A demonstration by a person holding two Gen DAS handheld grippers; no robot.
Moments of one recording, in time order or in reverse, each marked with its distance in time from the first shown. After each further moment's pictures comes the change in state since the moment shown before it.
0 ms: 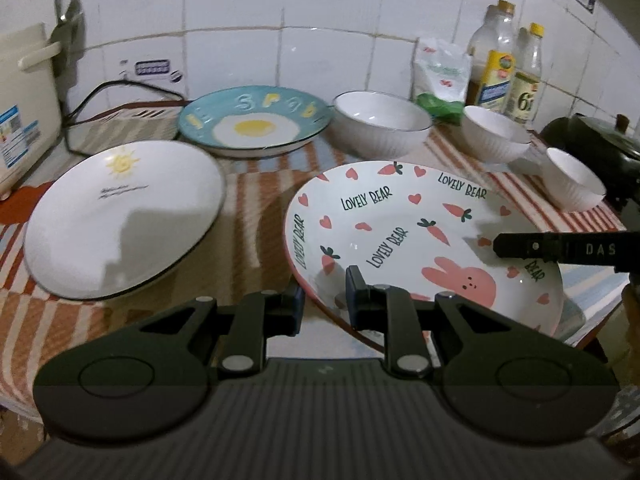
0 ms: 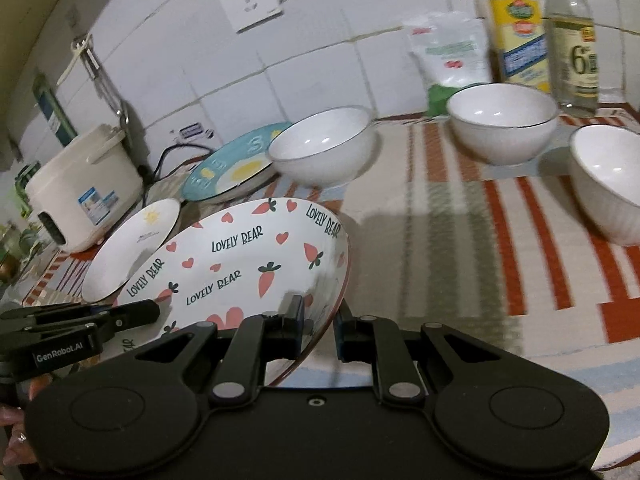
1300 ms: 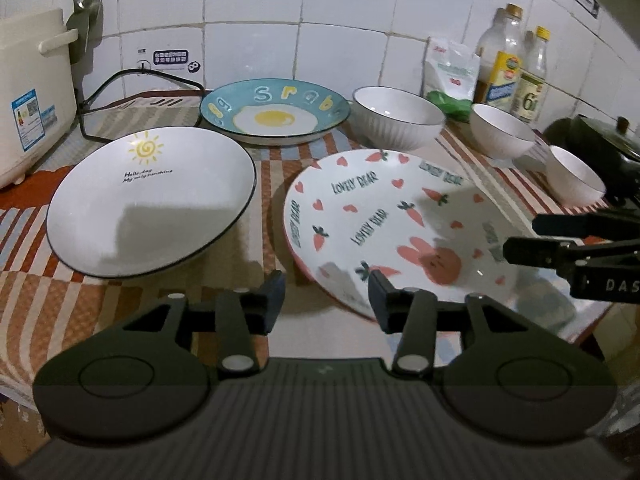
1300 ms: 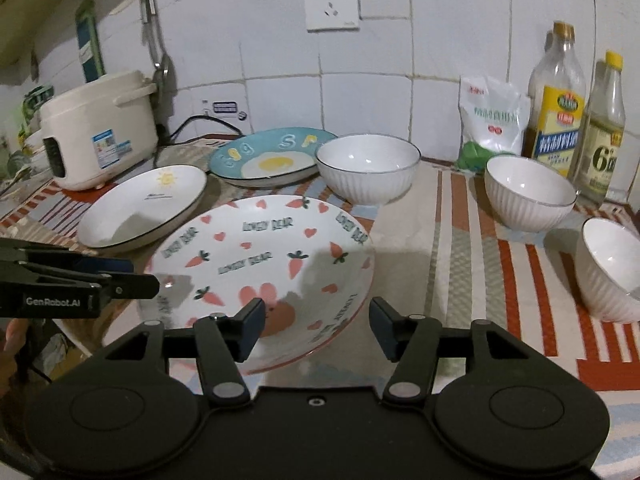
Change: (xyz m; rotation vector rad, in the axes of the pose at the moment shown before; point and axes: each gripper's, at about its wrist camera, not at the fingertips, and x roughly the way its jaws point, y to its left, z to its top) left arm -0.019 0.019 -0.008 -0.011 0.013 -0.015; right arm -0.031 0.063 -0.011 -0.280 -0.038 -0.123
